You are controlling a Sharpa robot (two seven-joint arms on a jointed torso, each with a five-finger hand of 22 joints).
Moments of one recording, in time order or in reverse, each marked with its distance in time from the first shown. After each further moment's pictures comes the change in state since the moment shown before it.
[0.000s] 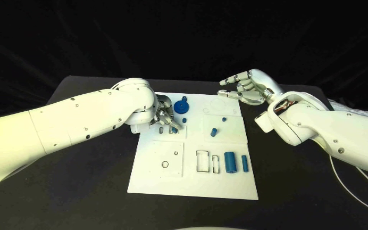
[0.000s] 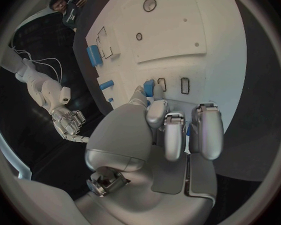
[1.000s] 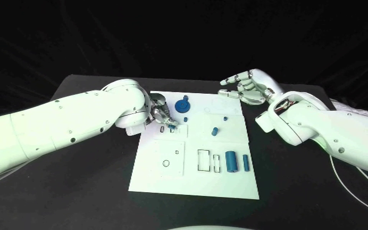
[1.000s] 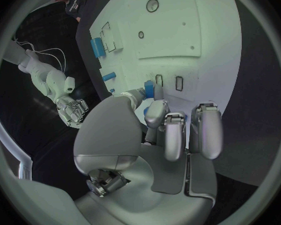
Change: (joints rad) left arm -0.005 -0.087 0.003 0.092 0.034 -0.119 0.003; left_hand -0.143 -0.219 0.521 0.052 0.004 0.003 0.016 0.012 0.100 0.019 0.010 0.000 0.018 0.000 0.007 0.000 0.000 0.000 0.001 0.009 0.000 0.000; right arm -0.004 0.001 0.000 -0.005 0.005 0.003 0.002; right_hand -0.006 0.006 -0.009 0.004 0.004 0.000 0.000 0.000 0.001 0.000 0.000 -0.004 0.000 0.000 0.000 0.000 0.000 0.000 0.000 0.000 0.000 -0.002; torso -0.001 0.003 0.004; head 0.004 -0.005
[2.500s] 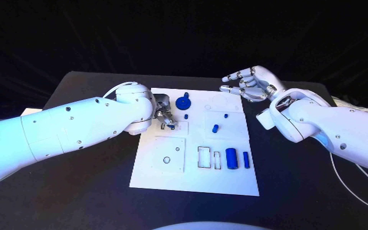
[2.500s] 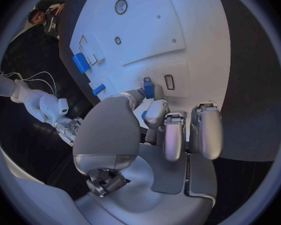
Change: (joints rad) left arm -0.035 0.024 -0.003 0.013 -0.249 0.015 -0.004; left_hand -0.020 -0.008 0.031 -0.025 -0.009 0.004 0.000 0.004 0.012 0.003 -0.003 0.005 0.001 0.000 0.000 0.000 0.000 0.000 0.000 0.000 0.004 0.000; right arm 0.000 -0.001 0.000 -0.005 0.043 0.002 0.004; right_hand -0.004 0.004 -0.002 0.002 0.000 0.000 0.000 0.000 -0.001 0.000 0.000 0.000 0.000 0.000 0.000 0.000 0.000 0.000 0.000 0.000 -0.004 0.000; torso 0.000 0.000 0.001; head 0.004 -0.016
